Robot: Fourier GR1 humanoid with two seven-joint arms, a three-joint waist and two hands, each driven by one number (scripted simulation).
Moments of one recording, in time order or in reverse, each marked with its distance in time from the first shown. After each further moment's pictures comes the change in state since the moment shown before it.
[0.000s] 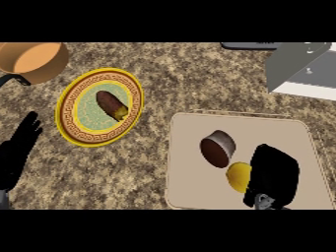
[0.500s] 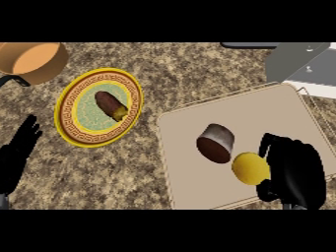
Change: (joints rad) left arm 0.020 -0.018 0.021 0.010 -0.018 -0.019 -0.030; right arm -0.014 -0.139 -0.009 -0.198 -0.096 -0.019 -0.265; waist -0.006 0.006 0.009
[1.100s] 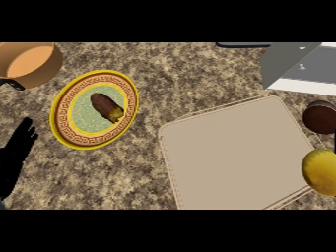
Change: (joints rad) left arm 0.022 0.001 0.016 -0.010 0.004 0.002 0.005; right arm 0.019 -0.254 -0.506 -0.119 -0.726 0.046 -0.582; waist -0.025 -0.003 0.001
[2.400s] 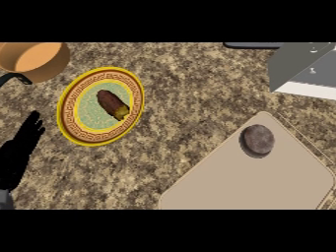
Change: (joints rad) left arm -0.042 -0.036 0.003 -0.024 -0.046 -0.016 0.048; right arm -0.300 -0.582 -0.634 0.374 -0.666 0.202 0.128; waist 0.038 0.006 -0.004
